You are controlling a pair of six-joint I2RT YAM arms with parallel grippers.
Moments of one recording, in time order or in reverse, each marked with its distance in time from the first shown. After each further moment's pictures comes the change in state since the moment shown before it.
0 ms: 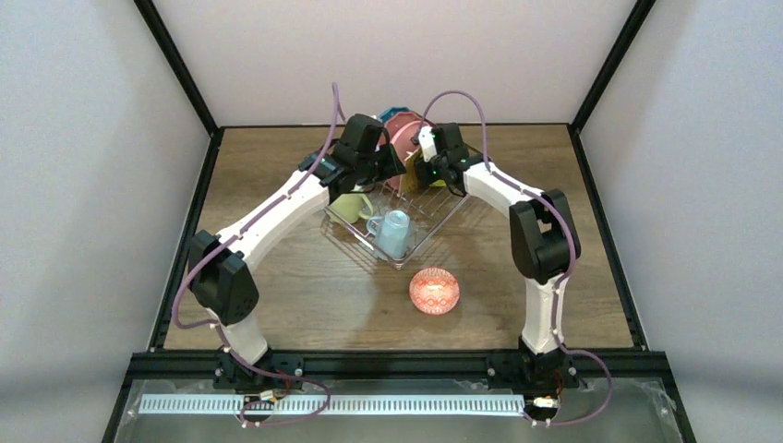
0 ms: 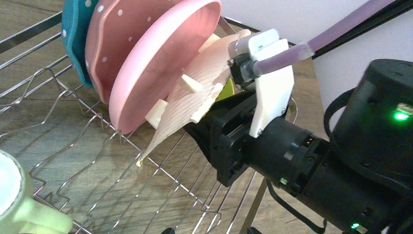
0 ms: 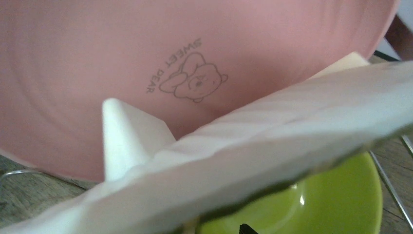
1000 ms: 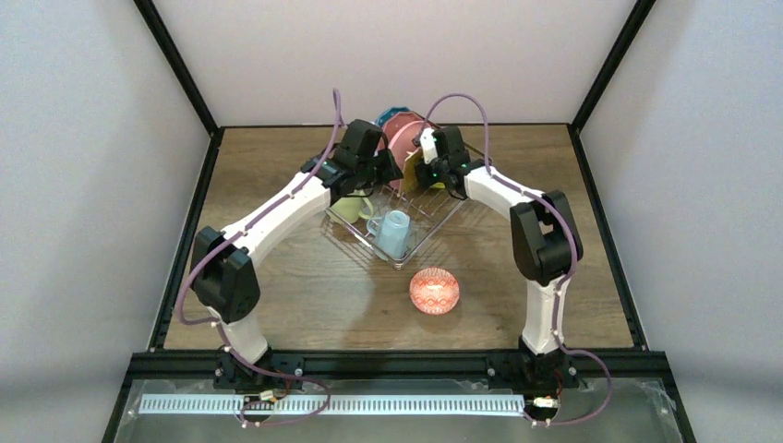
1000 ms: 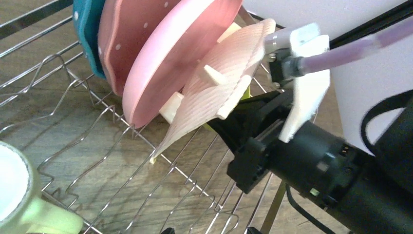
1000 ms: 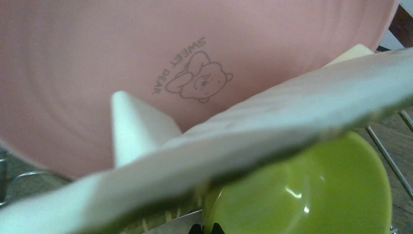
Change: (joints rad) left arm 0.017 0.016 -0.048 0.039 0.008 -0.005; right arm 0.000 0.003 -0.048 0.074 -0.008 0.035
